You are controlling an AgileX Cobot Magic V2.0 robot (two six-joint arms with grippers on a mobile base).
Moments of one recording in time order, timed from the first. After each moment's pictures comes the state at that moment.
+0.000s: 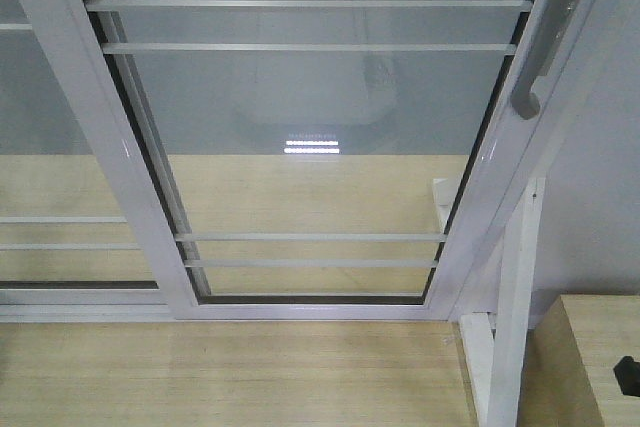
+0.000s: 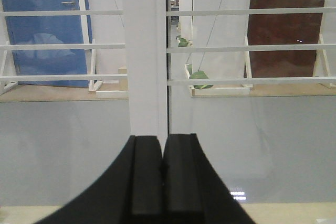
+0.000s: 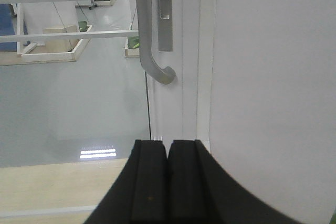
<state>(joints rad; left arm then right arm) 0.01 0.01 0.03 0.01 0.02 -0.03 -0.04 -0.01 0.03 -0.16 0.20 0.19</state>
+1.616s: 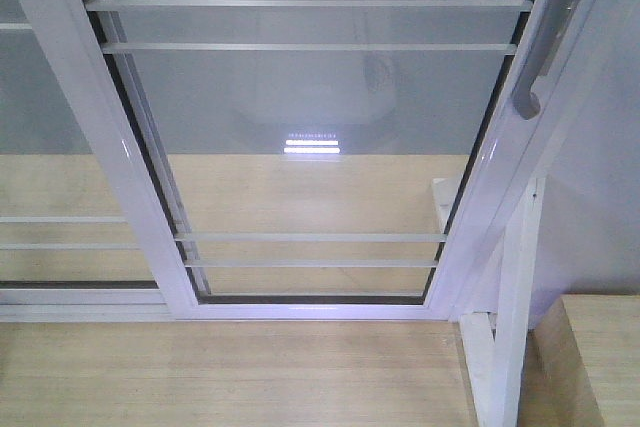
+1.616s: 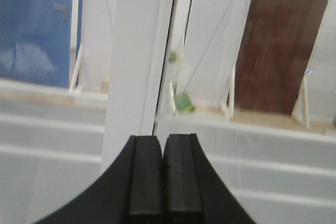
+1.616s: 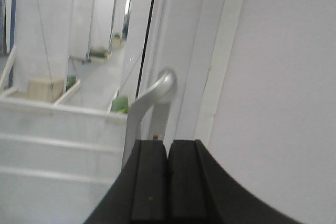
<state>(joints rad) 0.01 0.83 -0.65 0.07 -0.08 -0.26 -0.04 0.76 -0.58 0.14 -0.13 -0.33</state>
